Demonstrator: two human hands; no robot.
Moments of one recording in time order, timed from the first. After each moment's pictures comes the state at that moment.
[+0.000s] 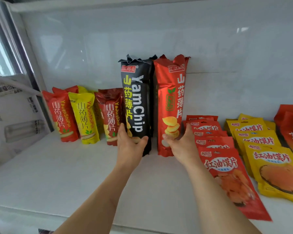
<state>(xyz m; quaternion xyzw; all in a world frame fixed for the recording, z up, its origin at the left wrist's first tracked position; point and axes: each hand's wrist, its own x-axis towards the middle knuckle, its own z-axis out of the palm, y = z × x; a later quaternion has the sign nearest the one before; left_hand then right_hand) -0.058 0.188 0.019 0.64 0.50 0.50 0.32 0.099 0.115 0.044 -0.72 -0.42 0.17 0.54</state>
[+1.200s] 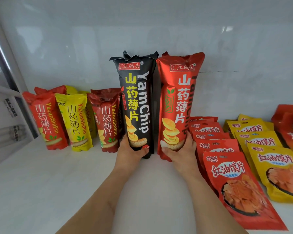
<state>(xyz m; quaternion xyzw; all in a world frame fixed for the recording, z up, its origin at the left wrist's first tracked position) -0.061 0.238 -0.012 0.65 0.43 0.43 0.45 0.104 0.144 -0.003 -0.70 -0.40 0.13 0.58</state>
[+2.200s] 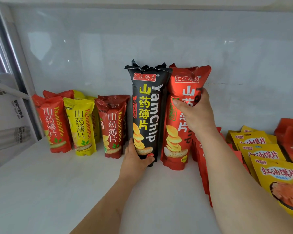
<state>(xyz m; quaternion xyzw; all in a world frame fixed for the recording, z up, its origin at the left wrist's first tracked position) -0.055 0.238 -0.011 0.70 0.47 0.40 0.36 0.113 0.157 0.156 -0.64 -0.44 0.05 0.62</state>
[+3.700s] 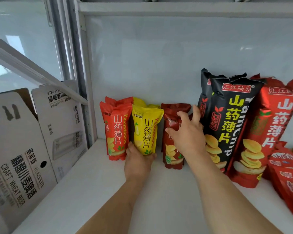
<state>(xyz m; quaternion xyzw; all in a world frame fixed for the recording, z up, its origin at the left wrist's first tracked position) -0.222 0.340 -0.001 0.64 0.57 0.43 0.30 -0.096 0.273 0.113 -0.77 -0.50 -0.15 0.37</state>
